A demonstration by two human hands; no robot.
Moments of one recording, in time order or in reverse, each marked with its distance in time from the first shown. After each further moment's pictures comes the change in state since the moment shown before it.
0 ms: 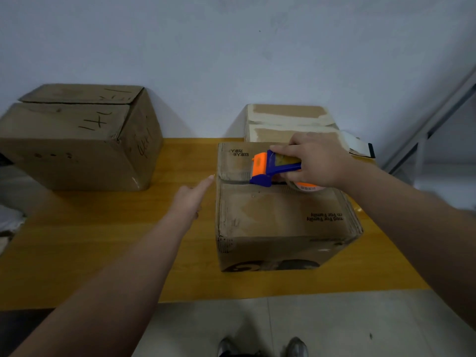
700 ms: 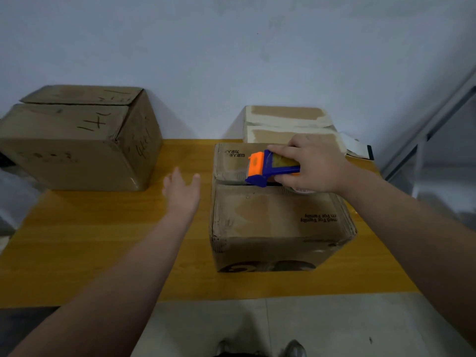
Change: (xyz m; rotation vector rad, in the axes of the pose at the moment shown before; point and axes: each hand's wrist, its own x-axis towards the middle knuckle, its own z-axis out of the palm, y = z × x) left_hand -0.003 0.005 0.007 0.121 0.226 0.221; right_hand -0.013 0.001 0.002 0.050 0.037 0.018
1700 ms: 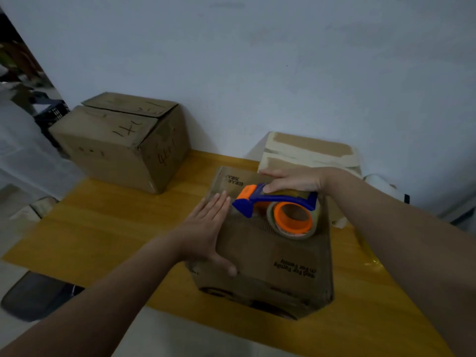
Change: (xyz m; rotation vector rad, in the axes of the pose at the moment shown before) left_hand -0.039 0.028 0.023 0.986 -0.490 0.575; right_hand 0.088 0.061 0.007 0.748 -0.771 0.012
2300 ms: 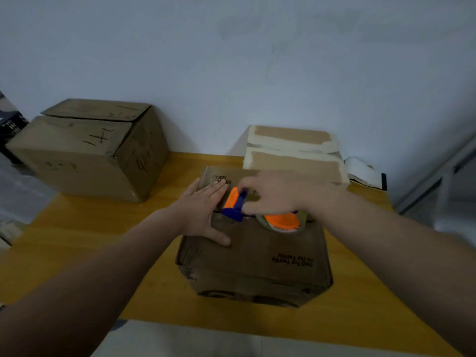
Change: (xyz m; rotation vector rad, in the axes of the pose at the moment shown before) left_hand 0.051 -0.028 -0.017 0.178 0.033 0.128; right_hand -0.029 -0.044 0.048 -0.699 0.322 -0.116
